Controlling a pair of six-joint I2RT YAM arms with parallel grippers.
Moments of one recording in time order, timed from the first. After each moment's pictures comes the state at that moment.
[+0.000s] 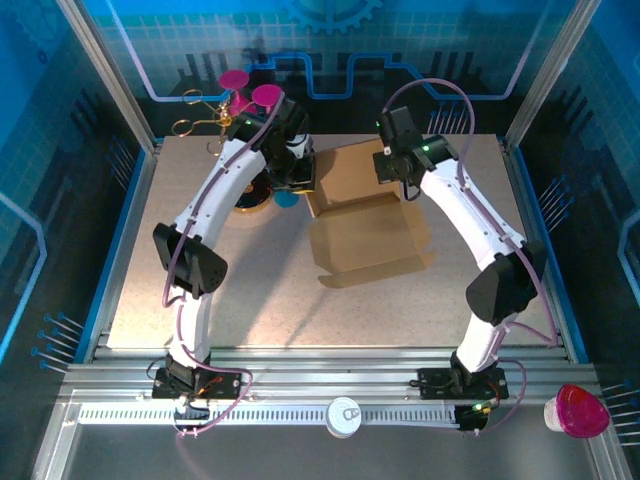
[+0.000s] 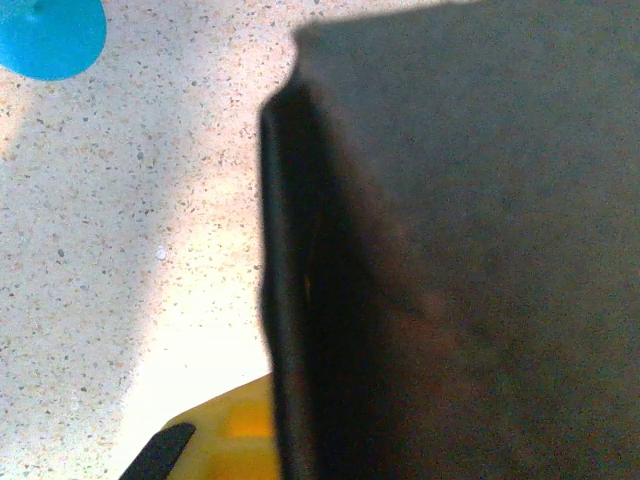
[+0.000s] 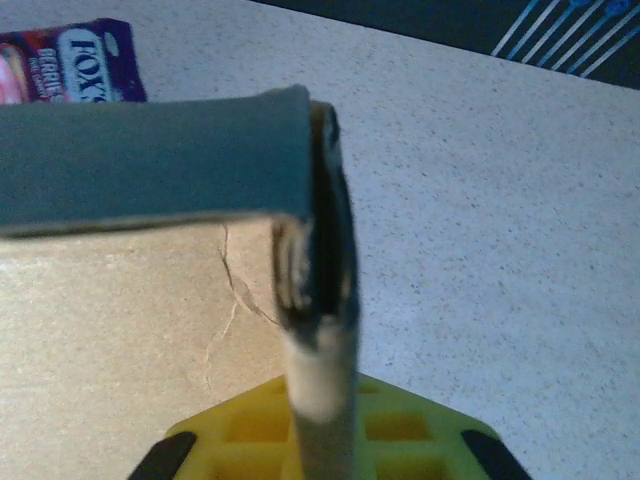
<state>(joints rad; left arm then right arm) -0.42 2.08 2.34 -1.43 0.26 -0.46 0.44 1.79 1.88 -1.00 0.35 0.17</state>
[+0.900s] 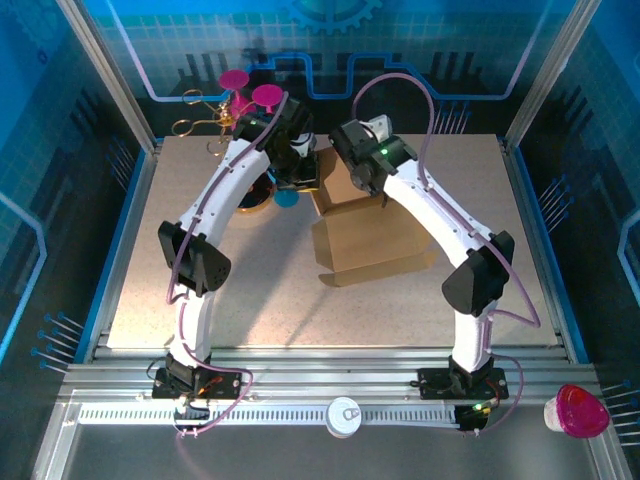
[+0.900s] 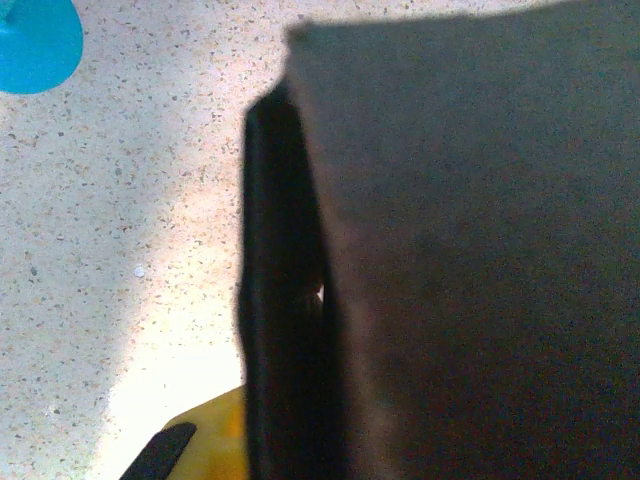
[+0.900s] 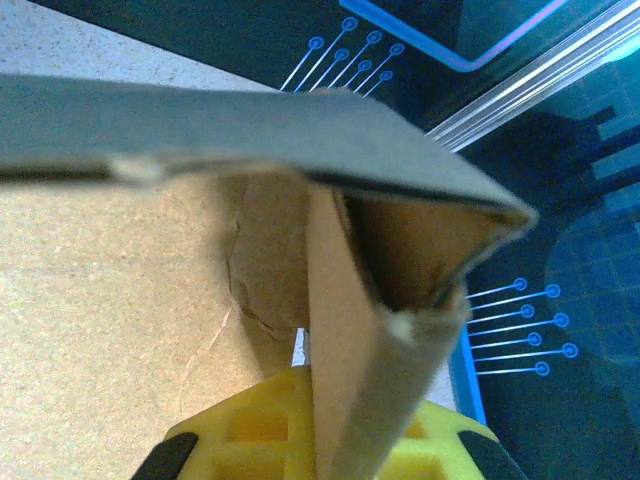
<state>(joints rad) -0.43 2.12 2.36 -1.41 0.27 -0.49 0.62 1.92 2.05 -1.22 0.96 0.26</state>
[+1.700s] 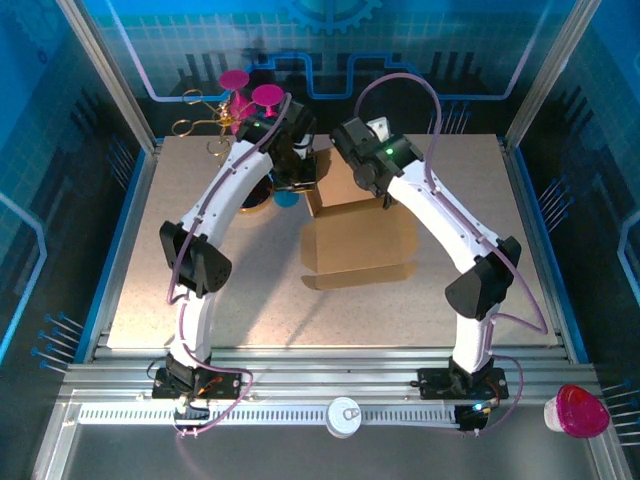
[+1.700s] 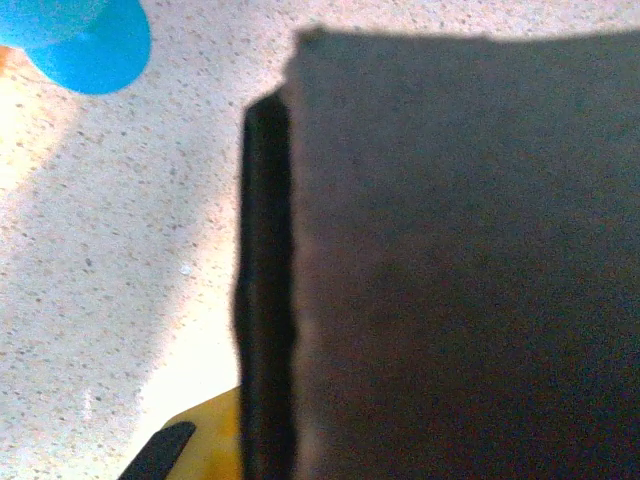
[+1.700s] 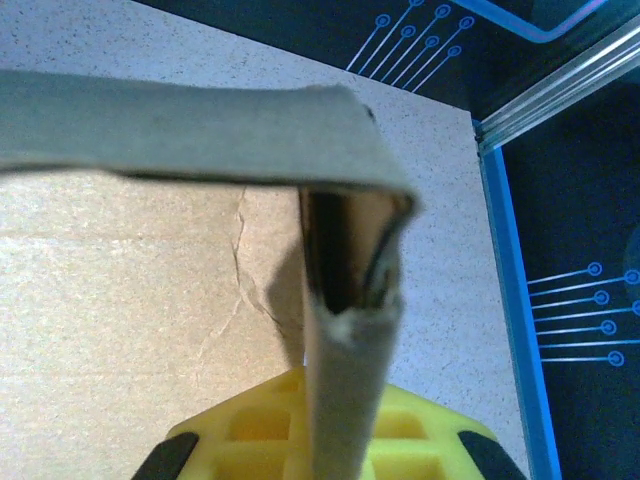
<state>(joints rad) -0.45 2.11 2.33 -1.41 0.09 -0.52 0.65 1.89 2.09 -1.30 0.80 0.35</state>
